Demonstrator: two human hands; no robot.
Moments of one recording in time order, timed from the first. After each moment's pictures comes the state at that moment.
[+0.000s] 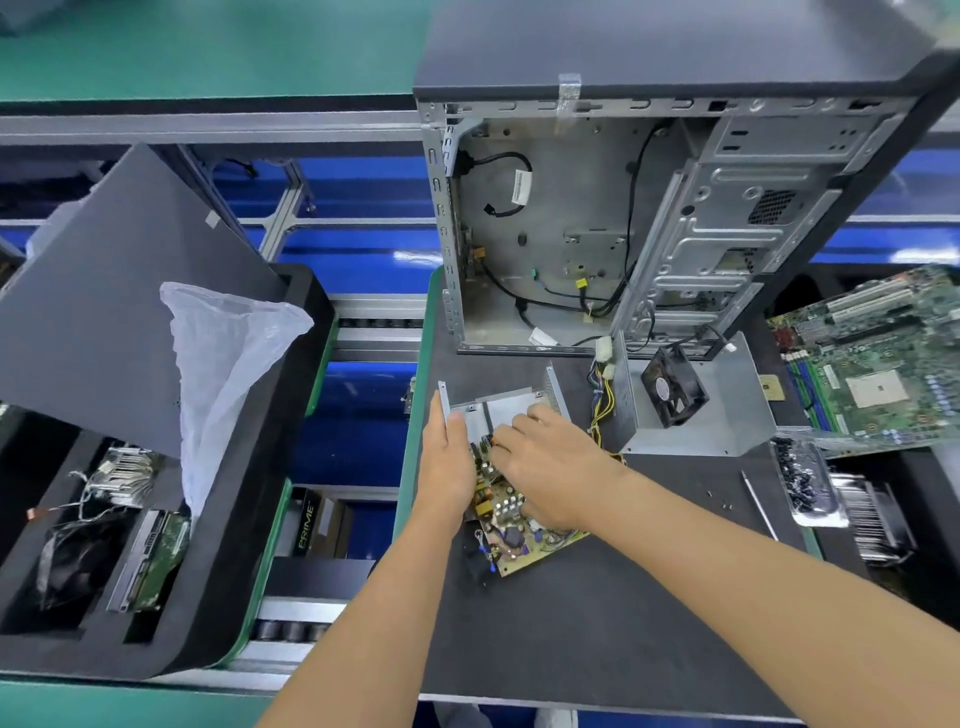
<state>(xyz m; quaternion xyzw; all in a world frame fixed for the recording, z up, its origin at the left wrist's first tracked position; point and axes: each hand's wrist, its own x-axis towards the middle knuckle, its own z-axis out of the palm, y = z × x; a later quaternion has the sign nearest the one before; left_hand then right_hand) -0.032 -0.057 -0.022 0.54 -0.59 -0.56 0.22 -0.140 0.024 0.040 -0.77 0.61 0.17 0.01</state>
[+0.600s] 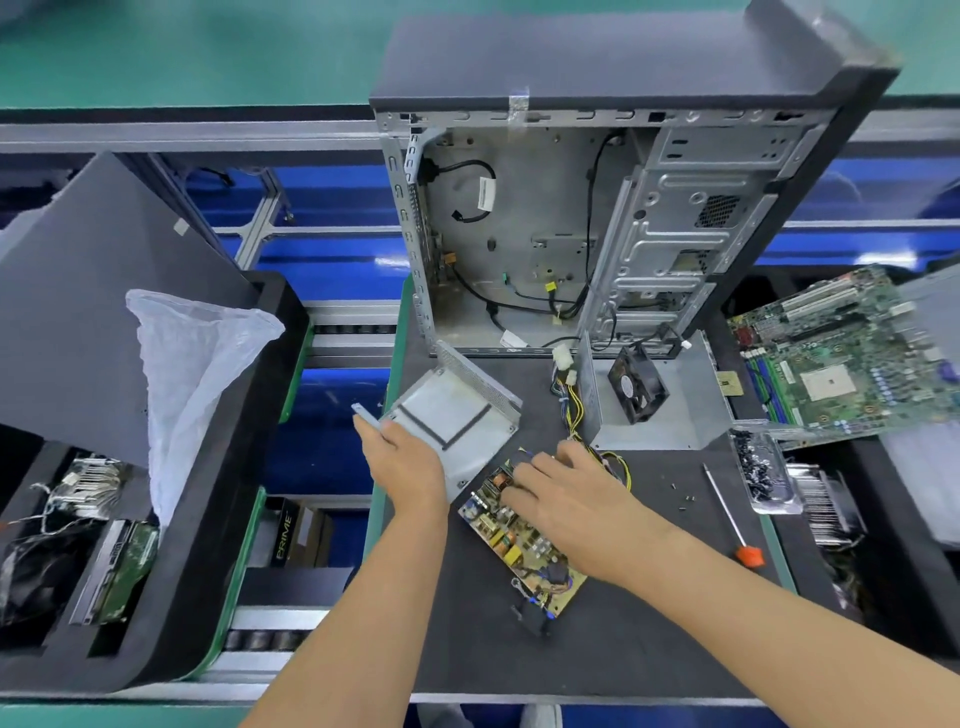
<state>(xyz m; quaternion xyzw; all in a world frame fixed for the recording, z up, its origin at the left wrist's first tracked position) -0.043 -0.055 -0.024 0.65 -0.43 -0.48 0.39 -0.147 0.100 0.043 -0.76 0.64 0.15 0.03</state>
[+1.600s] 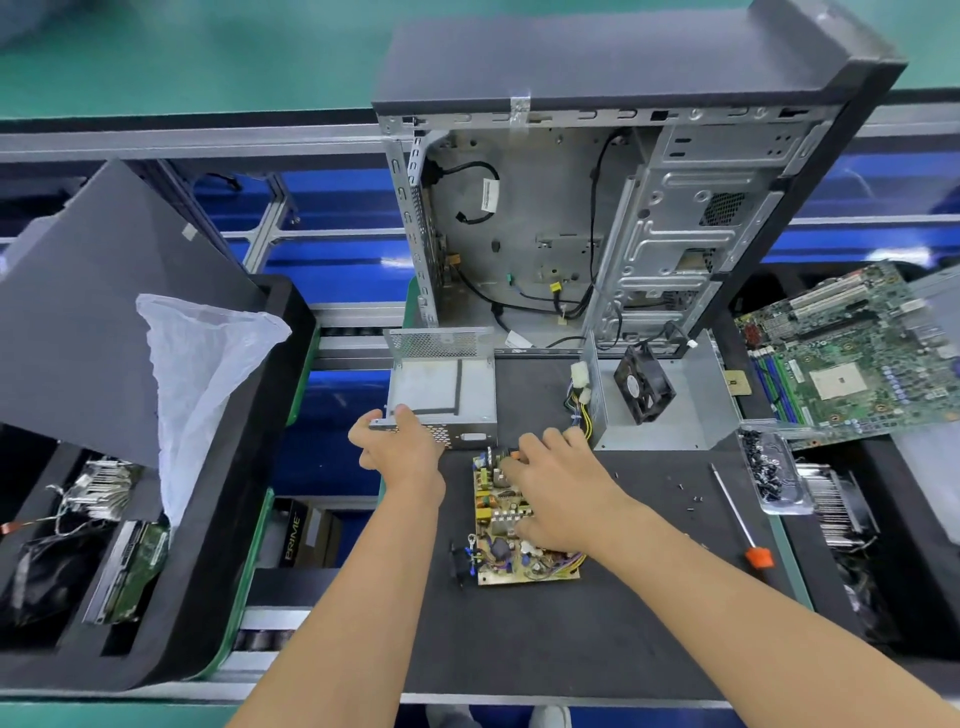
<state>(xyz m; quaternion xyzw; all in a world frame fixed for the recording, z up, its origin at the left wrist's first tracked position) -0.048 -0.072 -0.011 0.68 -0.31 -0.56 0.36 -0.144 0.068 0.027 -0.66 0.73 0.12 0.09</state>
